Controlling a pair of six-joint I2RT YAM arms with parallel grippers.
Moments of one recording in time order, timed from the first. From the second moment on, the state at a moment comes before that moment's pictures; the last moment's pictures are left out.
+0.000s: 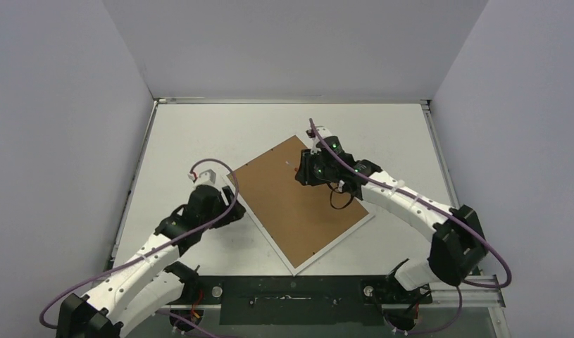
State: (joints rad) left arm -0.61 0.77 0.42 -0.41 -0.16 -0.85; right arm 0.69 1.50 1.13 -0.33 -0.06 0.41
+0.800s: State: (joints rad) left arm 0.00 1.83 1.12 -0.18 0.36 -0.39; right arm 0.63 0.62 0.49 -0.47 0.47 0.86
